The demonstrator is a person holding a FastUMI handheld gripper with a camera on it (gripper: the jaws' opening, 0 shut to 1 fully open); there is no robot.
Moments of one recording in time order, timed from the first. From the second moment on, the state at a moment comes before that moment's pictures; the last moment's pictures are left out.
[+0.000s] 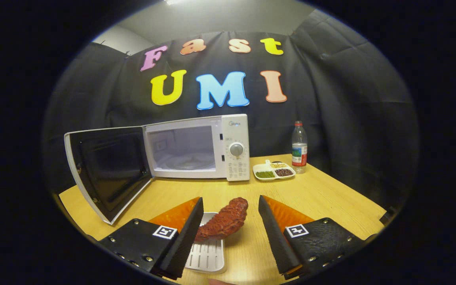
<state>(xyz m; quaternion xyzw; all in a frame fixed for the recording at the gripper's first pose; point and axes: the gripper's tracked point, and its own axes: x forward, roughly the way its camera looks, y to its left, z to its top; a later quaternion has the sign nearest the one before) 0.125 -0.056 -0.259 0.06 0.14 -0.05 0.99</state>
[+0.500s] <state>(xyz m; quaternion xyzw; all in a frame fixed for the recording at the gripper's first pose) 0.163 -0.037 -0.300 0.28 0.18 0.04 0.94</state>
